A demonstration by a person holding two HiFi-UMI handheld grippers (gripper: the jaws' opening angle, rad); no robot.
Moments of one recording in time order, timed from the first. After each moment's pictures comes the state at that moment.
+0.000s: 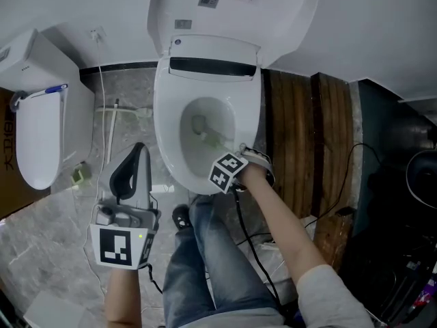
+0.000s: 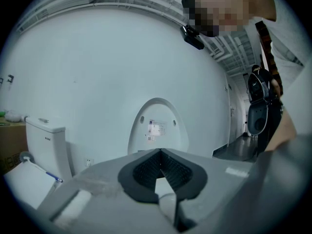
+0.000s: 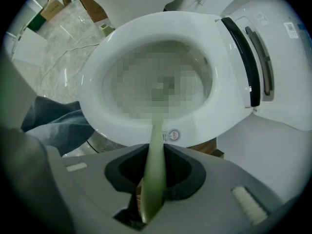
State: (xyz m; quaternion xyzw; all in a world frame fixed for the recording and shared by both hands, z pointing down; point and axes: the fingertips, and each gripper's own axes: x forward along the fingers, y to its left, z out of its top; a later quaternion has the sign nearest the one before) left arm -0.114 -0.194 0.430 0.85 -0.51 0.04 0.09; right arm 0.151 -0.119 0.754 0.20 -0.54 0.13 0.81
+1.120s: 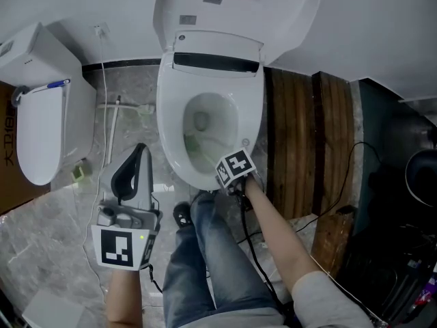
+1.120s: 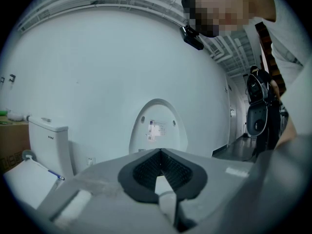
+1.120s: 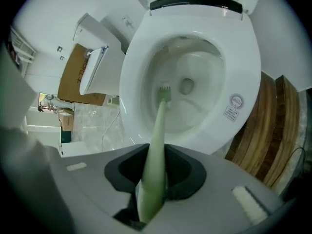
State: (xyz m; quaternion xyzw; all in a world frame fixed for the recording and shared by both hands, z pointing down) left arm -0.123 -0.175 0.431 0.85 -0.51 0.03 0.09; right arm 0.070 -0.054 0.757 0.29 -0.59 0.54 0.53
